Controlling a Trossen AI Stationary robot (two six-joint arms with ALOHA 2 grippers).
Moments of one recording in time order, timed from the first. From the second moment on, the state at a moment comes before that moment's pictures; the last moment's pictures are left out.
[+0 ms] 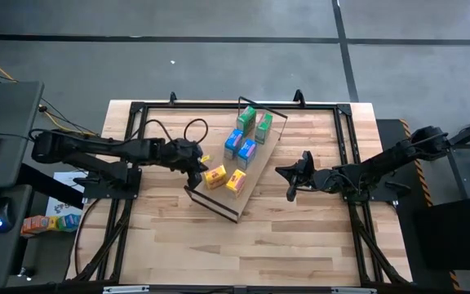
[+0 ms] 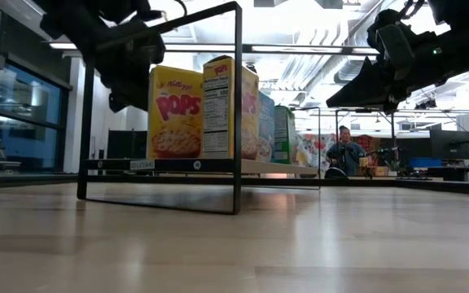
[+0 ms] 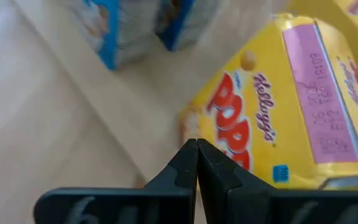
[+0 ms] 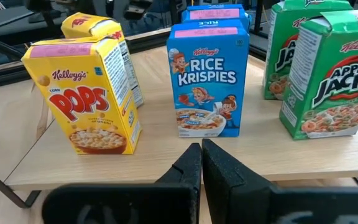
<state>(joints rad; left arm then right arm) 0.08 1.18 0.67 -0.26 -0.02 -0.41 0.28 1.14 0.29 0.51 0.64 0.32</state>
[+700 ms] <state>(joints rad) 0.13 1.19 0.92 -0.71 0.07 -0.42 0.28 1.14 0.29 0.51 0.64 0.32</state>
